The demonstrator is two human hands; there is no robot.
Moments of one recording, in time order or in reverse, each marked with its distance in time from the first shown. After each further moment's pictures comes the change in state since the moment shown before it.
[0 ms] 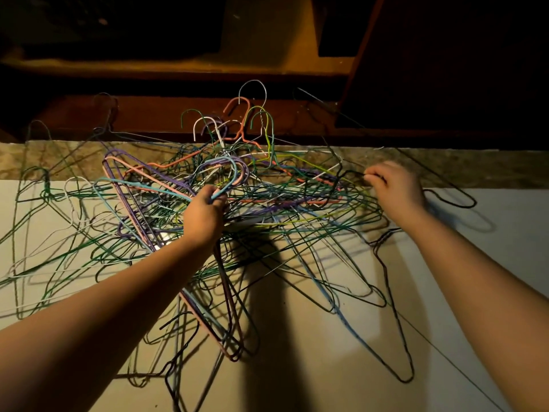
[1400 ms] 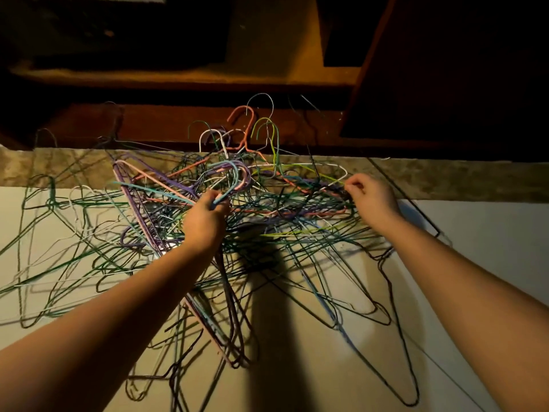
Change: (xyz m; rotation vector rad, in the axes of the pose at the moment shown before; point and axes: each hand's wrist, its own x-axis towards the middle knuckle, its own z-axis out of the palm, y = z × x) left_hand 0.009 0.006 -0.002 0.033 0.009 -0.022; right_hand 0.018 -0.019 0.037 0.197 -0.099 0.201
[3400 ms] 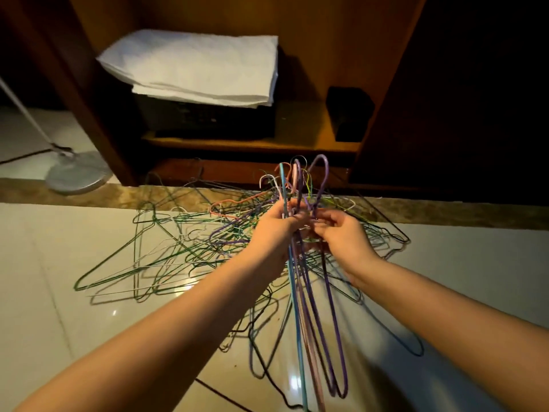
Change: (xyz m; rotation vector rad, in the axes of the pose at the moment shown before) left_hand -0.189 0.102 -0.115 -0.702 -0.476 0.000; right_hand -0.244 -0.229 -0.040 0.851 -0.120 0.108
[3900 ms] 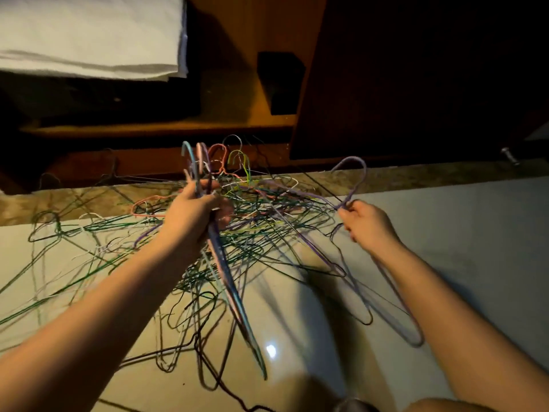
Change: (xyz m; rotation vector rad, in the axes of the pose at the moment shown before) left_hand 0.059 -0.002 -0.008 0.120 0.116 0.020; right_hand 0.044 0.042 -0.151 -0.657 0.296 0.055
